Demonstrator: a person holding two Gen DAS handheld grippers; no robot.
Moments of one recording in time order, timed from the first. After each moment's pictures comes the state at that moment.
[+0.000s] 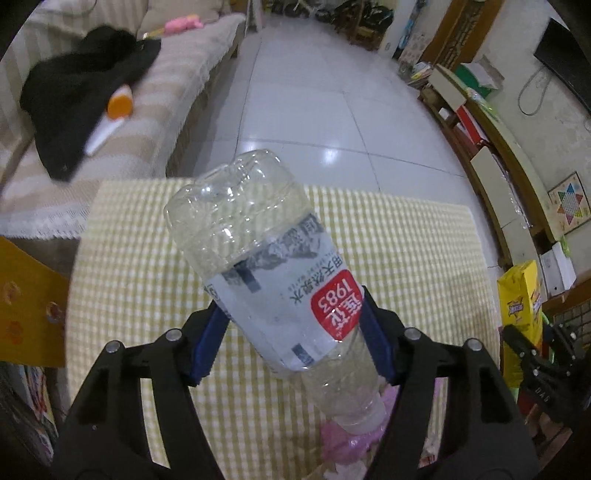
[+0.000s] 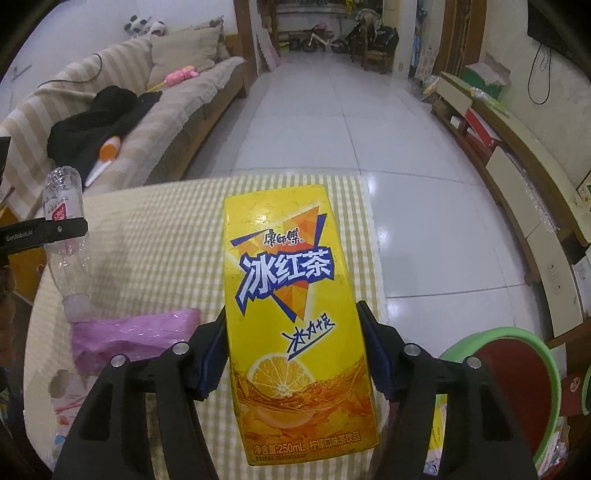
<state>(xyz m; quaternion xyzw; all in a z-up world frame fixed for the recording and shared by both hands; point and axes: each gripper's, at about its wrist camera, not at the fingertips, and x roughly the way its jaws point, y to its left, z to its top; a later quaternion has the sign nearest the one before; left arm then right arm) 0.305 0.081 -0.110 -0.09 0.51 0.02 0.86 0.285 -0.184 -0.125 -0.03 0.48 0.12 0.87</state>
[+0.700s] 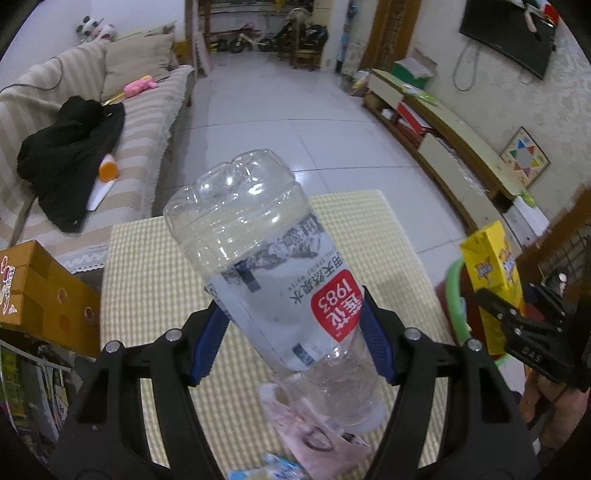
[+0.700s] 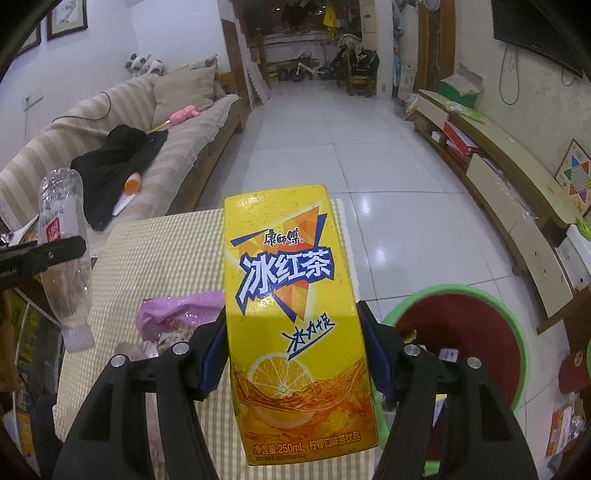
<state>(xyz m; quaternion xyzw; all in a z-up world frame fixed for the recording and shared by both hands) 0.213 0.004 -0.024 -0.02 0.46 -0.06 0.89 0.189 -0.218 -0.051 0.01 0.43 0.11 0.90</state>
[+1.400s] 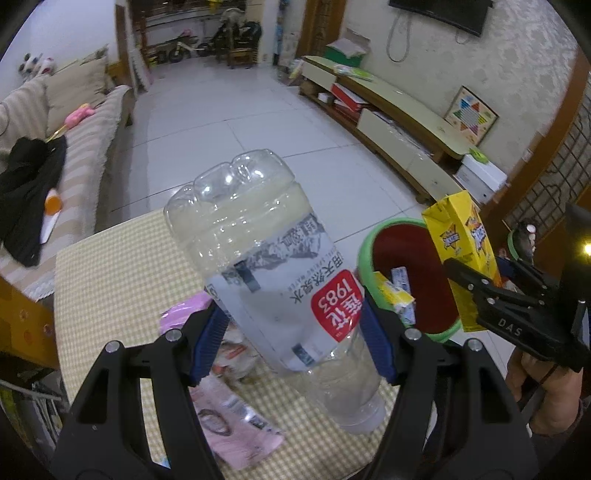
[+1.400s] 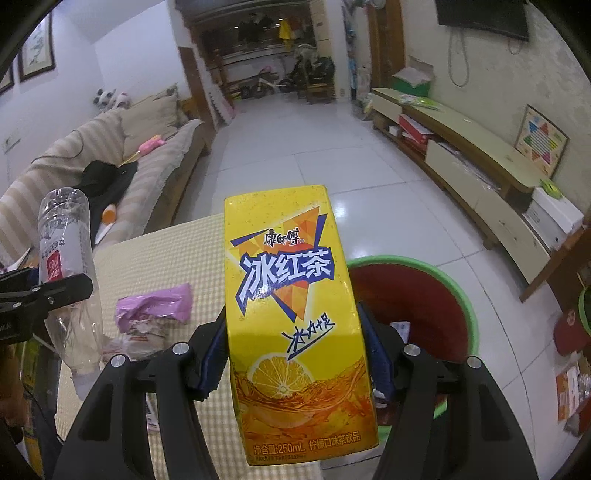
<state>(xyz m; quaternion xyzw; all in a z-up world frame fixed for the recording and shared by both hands) 0.185 -0.110 -0.025 0.03 0.46 -0.16 0.87 0.138 -0.307 -0.042 0.06 0.41 0.05 0.91</state>
